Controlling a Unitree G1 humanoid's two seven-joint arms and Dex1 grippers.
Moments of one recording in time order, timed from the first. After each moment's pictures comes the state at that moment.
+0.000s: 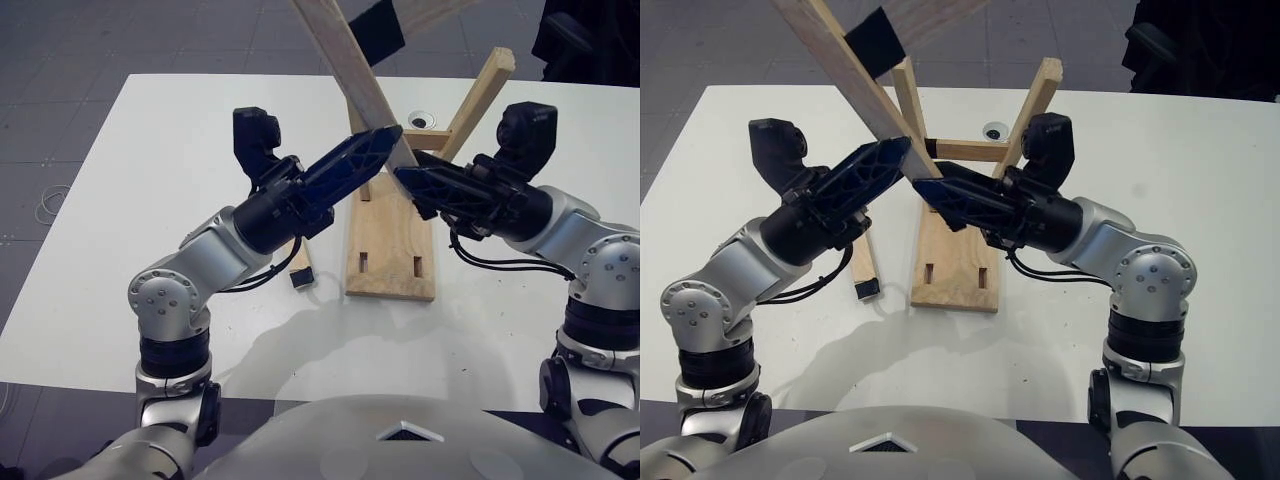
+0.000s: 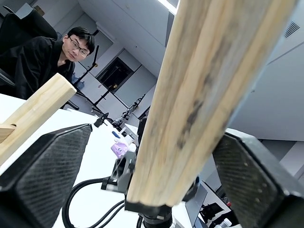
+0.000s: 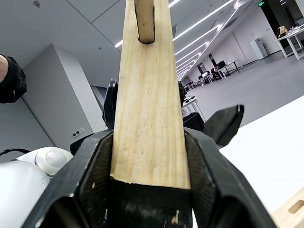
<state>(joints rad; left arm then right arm) -0.19 0.32 0.03 -0.49 -1.68 0.77 -0.17 -0.31 -0.41 -0.11 -0.34 1.40 1.01 0.72</state>
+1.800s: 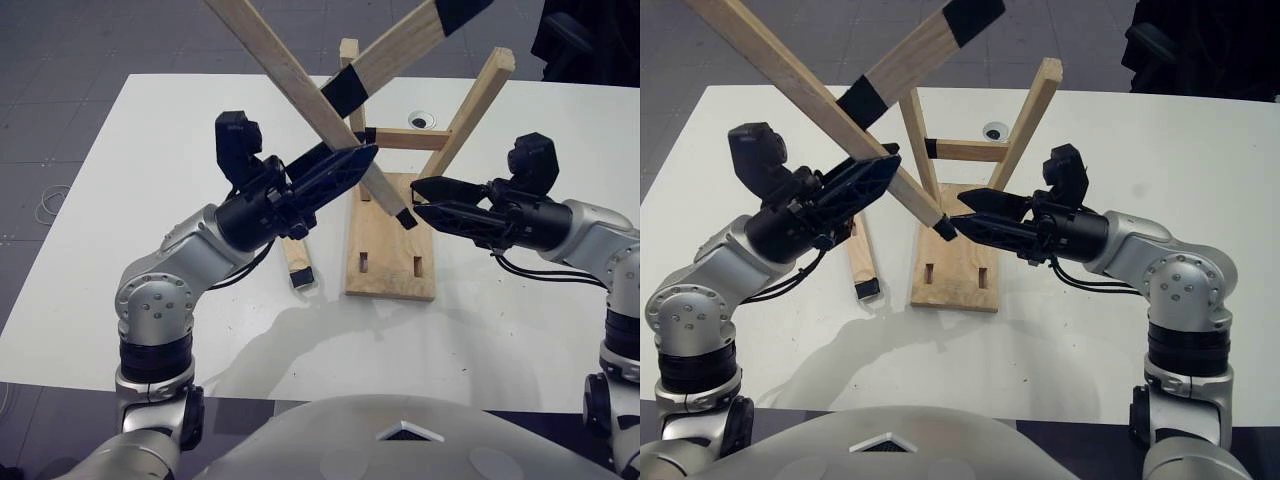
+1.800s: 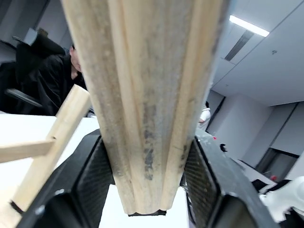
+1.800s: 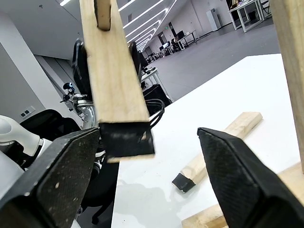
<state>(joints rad) -0.17 0.40 0.05 -0.49 -1.32 0.70 -0.45 -0.24 -0.60 -0.11 -0.30 1.18 0.99 0.84</state>
